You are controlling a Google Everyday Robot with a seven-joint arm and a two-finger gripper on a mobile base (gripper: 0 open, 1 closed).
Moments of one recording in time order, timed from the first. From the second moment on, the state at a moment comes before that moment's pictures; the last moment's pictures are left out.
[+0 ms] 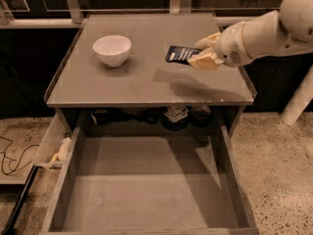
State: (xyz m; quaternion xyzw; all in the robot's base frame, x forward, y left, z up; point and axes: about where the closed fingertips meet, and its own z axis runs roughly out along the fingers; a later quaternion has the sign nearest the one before) arm 0.623 -0.134 0.920 -0.51 0.73 0.13 0.43
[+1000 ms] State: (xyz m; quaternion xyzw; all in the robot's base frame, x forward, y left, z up) arm 0.667 -0.105 0.871 -0.46 0.75 0.20 0.42
